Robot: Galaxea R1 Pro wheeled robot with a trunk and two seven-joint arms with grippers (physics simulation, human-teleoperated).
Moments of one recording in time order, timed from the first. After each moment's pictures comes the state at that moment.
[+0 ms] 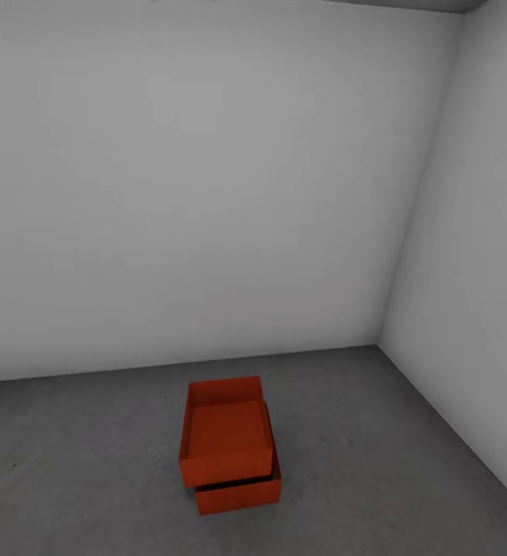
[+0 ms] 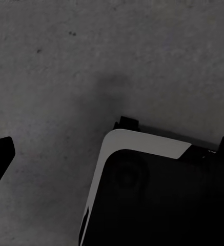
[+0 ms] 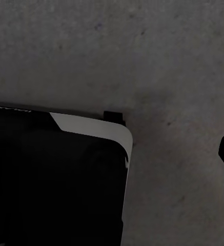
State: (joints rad) left arm -0.27 0.03 -0.25 -0.01 0.48 -0.03 0.12; right arm -0.24 -0.01 0.04 0.03 0.09 -0.11 -0.01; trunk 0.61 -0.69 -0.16
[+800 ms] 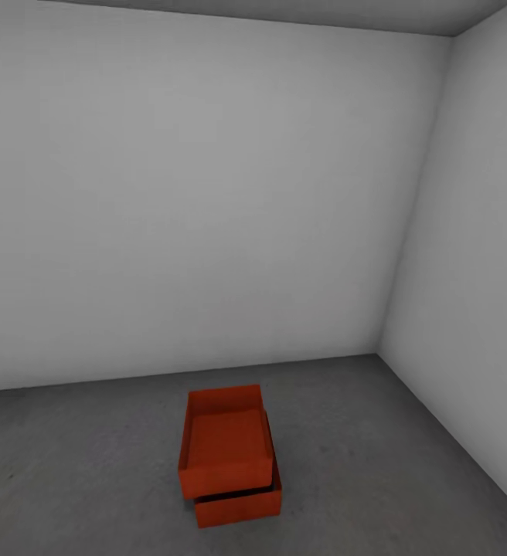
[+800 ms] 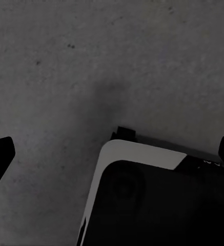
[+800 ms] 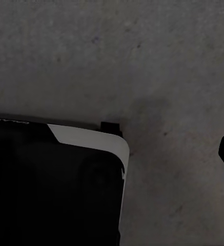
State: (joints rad) left arm -0.27 0.03 -0.25 -0.01 0.48 -0.03 0.12; right arm -0.24 -0.01 0.04 0.03 0.09 -0.11 -0.01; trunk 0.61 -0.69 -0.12
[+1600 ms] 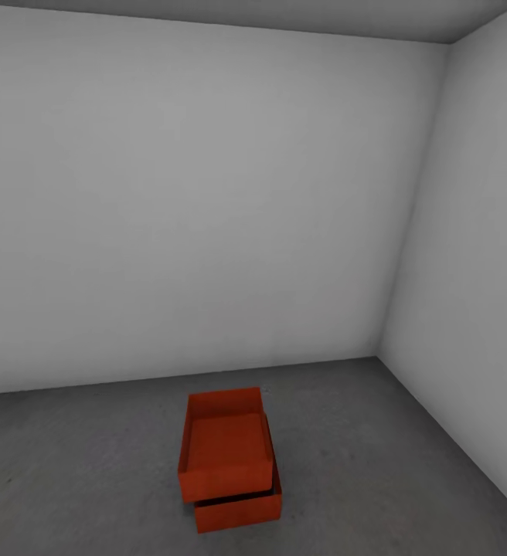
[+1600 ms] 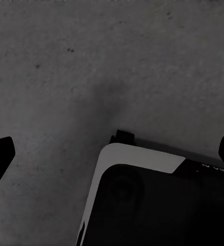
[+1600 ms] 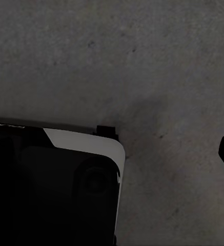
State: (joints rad) left arm -0.27 0.03 -0.25 -0.01 0.48 -0.03 0.12; right arm -0.24 -0.01 0.04 0.03 0.09 -0.11 -0.02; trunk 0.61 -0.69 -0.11
